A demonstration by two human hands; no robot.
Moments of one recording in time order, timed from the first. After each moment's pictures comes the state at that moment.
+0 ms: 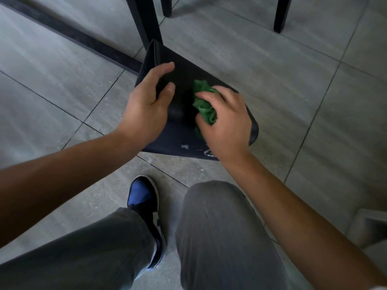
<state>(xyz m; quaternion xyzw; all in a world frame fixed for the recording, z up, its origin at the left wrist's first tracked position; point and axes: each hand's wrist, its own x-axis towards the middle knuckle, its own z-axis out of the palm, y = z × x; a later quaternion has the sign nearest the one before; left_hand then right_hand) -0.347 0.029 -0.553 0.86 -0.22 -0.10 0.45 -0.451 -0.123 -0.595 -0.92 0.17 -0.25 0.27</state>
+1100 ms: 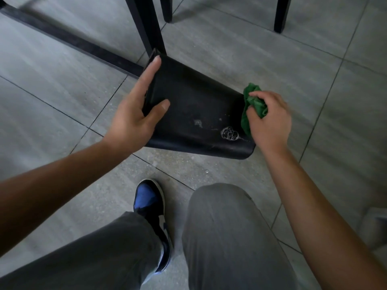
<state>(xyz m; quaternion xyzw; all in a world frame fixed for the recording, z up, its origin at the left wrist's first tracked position) -0.340 0.064 -0.552 0.81 -0.32 -0.14 0.47 -0.471 -0.200 -0.618 -0.86 0.32 -0.18 0.35</state>
